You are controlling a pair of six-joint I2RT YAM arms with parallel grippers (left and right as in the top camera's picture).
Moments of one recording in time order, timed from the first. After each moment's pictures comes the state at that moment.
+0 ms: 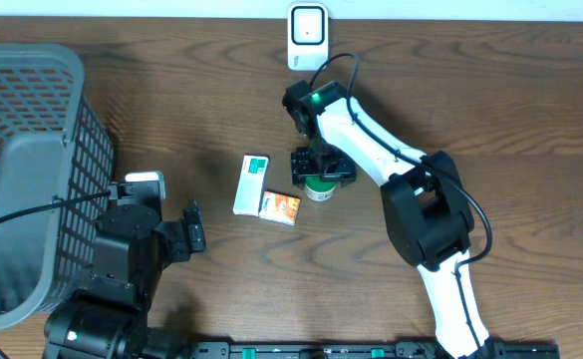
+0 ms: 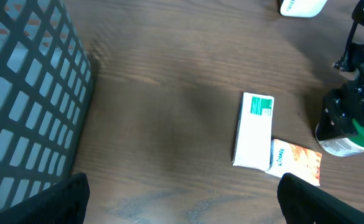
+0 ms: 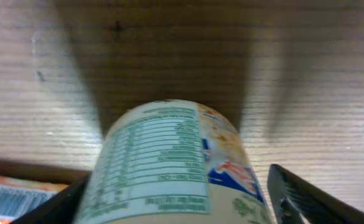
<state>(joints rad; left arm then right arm) -0.28 0.67 0.86 -0.92 -0.23 -0.25 0.57 2.32 1.87 -1.27 -0.07 0.54</state>
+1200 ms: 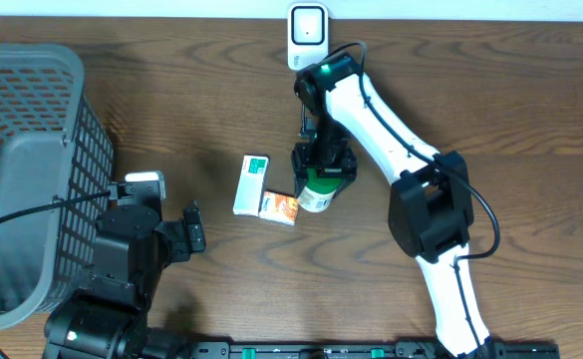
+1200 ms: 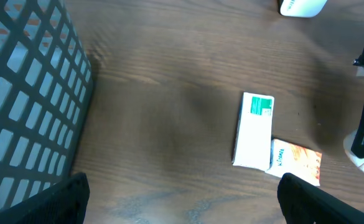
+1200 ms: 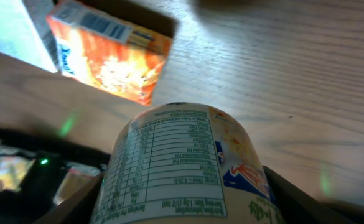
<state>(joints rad) -0.28 0.67 0.86 -0.92 -0.23 -0.25 0.52 2.36 2.13 -1.70 -0.41 0.33</state>
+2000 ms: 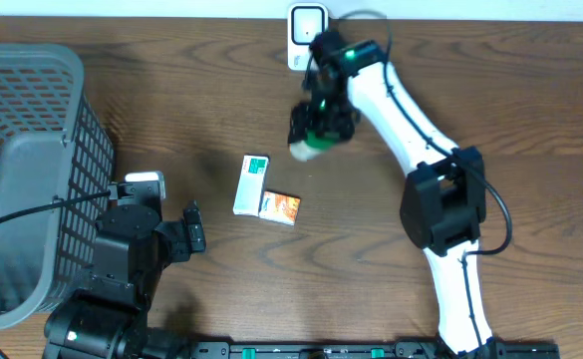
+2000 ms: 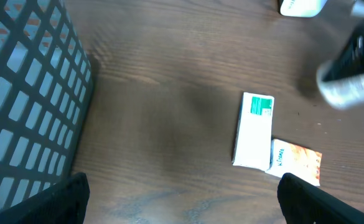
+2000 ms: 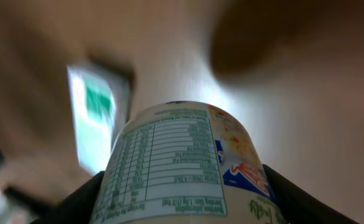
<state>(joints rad) -0.28 0.67 0.86 -0.92 -0.23 -0.25 0.43 2.36 2.17 -1.25 -0.39 0.32</state>
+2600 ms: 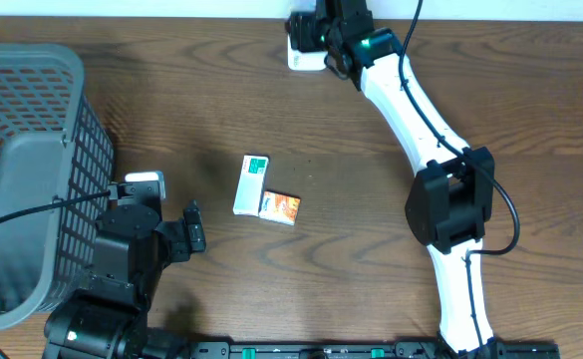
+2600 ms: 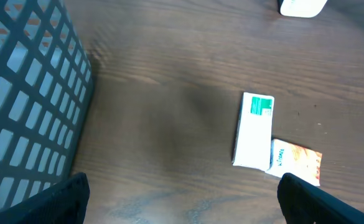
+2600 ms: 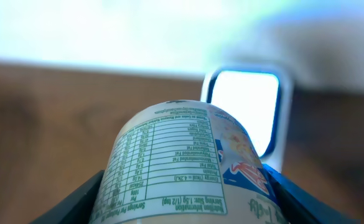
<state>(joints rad) -0.28 0.67 0.86 -0.91 -0.23 -0.25 0.40 2.36 2.23 -0.44 -0.06 0.29</state>
